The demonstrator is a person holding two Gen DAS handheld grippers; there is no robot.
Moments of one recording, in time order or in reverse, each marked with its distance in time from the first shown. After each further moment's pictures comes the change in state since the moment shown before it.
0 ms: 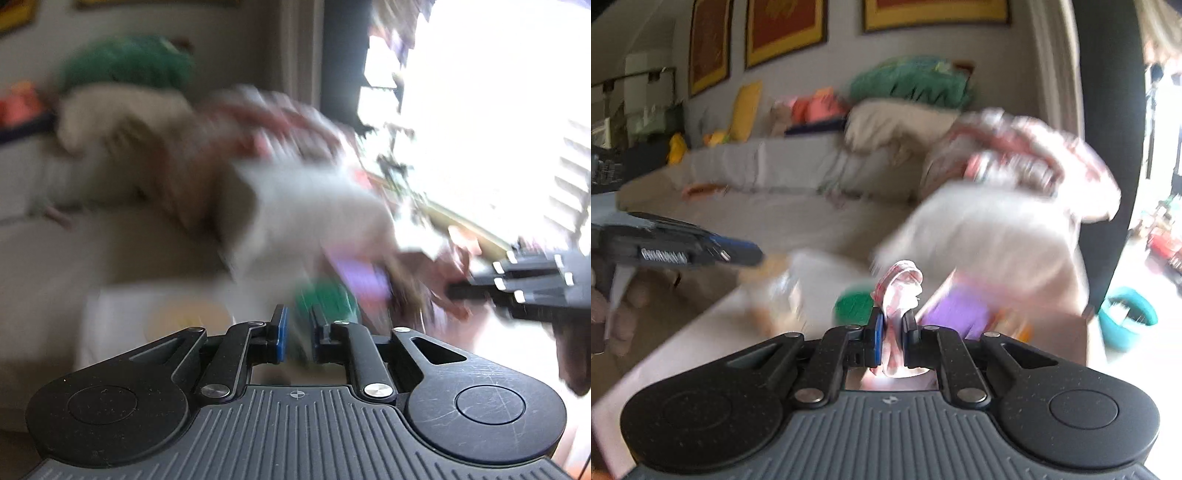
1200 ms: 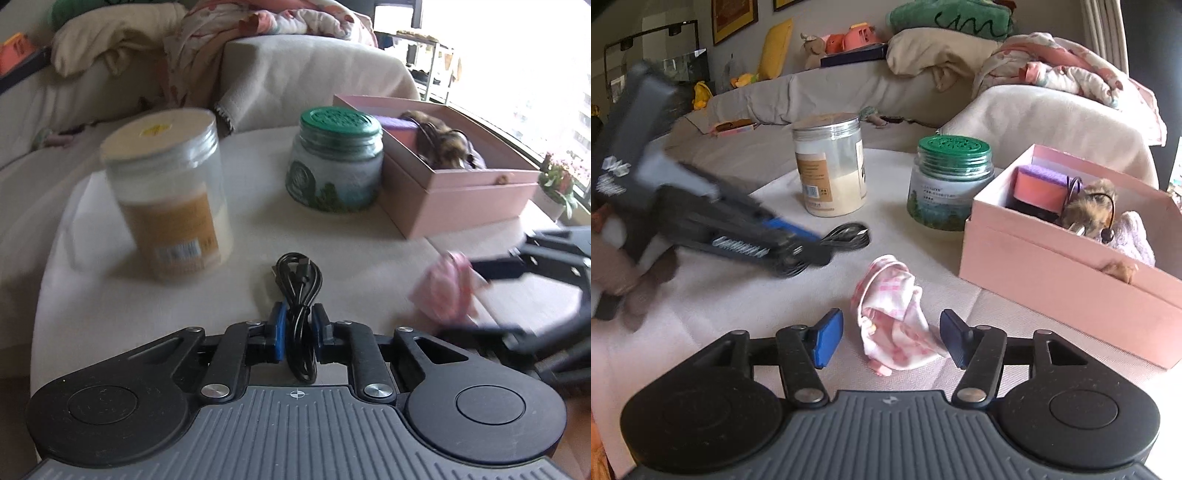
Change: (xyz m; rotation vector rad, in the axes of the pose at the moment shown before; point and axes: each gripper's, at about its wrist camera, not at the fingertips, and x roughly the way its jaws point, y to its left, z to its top) left arm 0.047 -0.014 -0.080 0.013 0.243 0.086; right arm 0.043 0.056 -0.100 -0.040 0.128 0.055
